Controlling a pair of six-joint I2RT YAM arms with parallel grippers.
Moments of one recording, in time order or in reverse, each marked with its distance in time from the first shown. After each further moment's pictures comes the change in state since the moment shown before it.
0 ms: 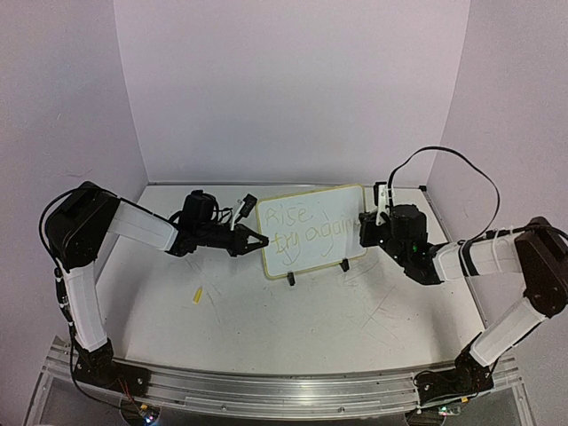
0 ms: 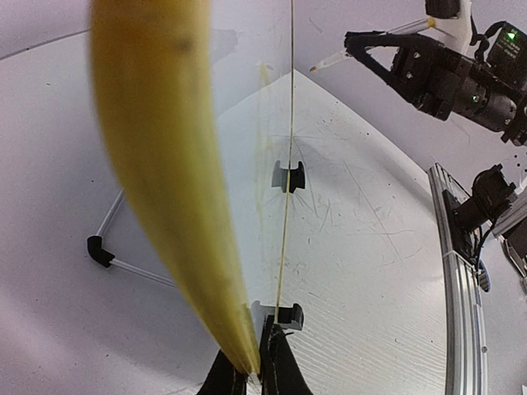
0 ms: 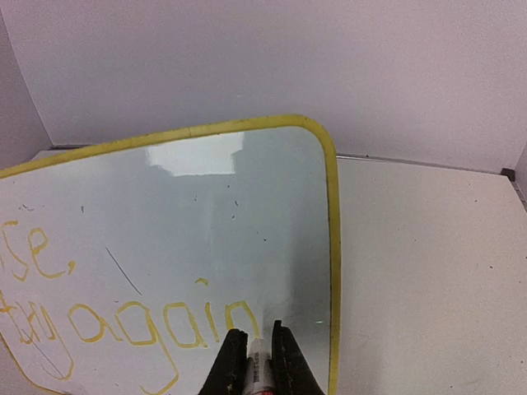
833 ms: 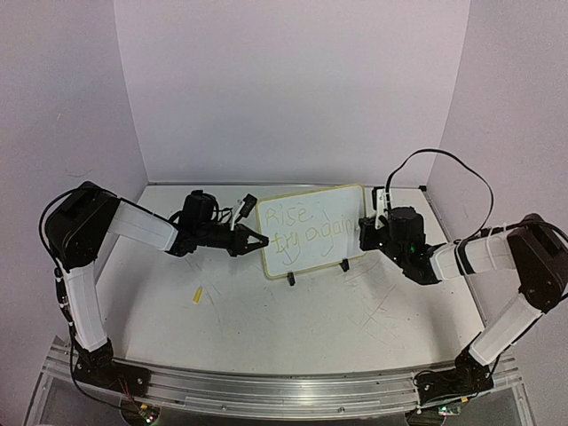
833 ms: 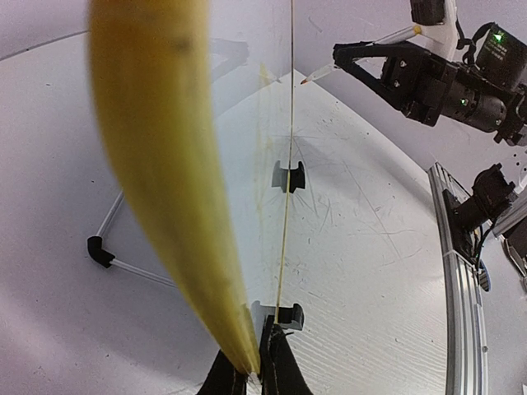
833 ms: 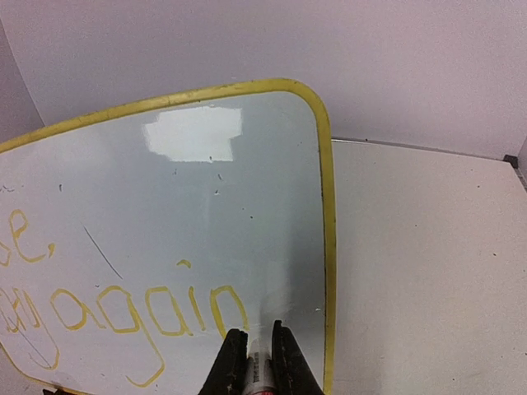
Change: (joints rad) left arm 0.000 0.000 0.000 0.000 0.000 0.002; right arm -0.021 0.028 -0.006 -0.010 -0.027 0.006
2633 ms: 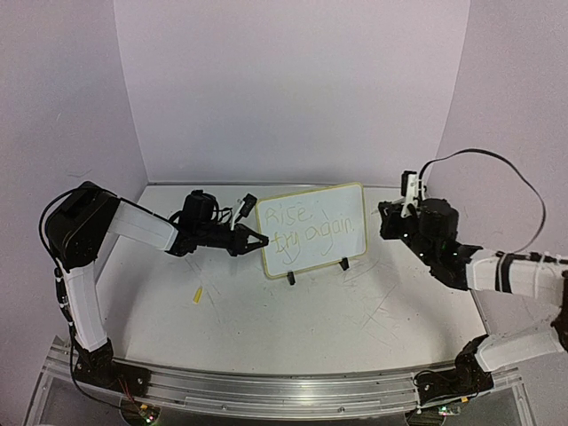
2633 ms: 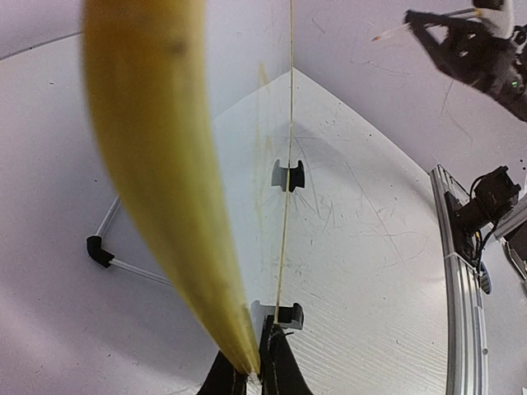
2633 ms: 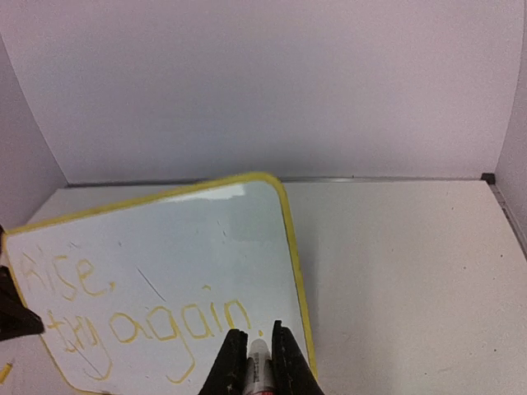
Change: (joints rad) left arm 0.000 0.000 0.001 -0.001 -0.008 -0.007; right arm -0.001 -0.306 -0.051 -0.142 0.017 0.057
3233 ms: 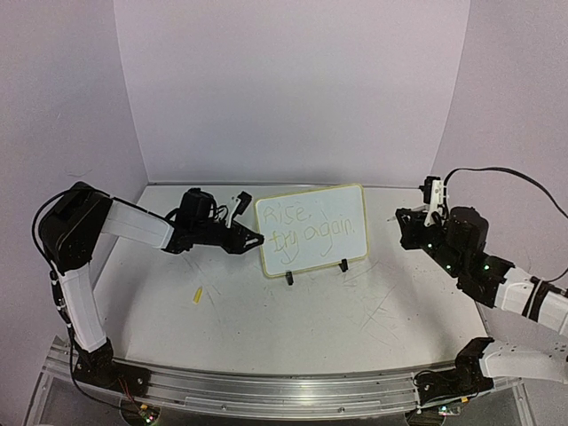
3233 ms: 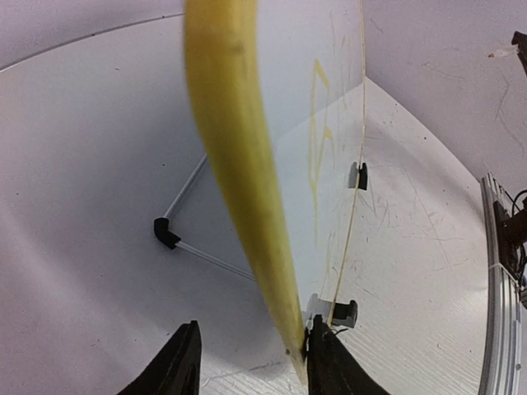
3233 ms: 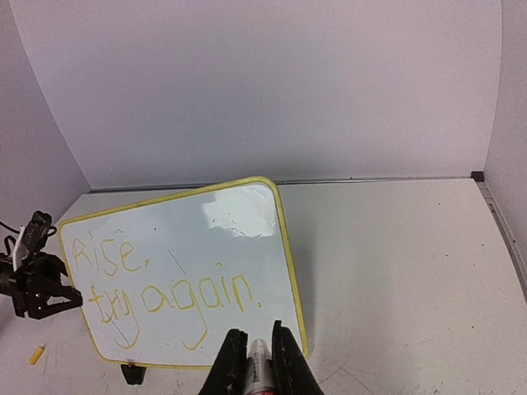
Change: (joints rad) left arm 0.005 -0.044 -0.004 -0.080 -0.159 0.029; right arm 0.000 -0.347 -0.071 -0.252 -0.033 0.024
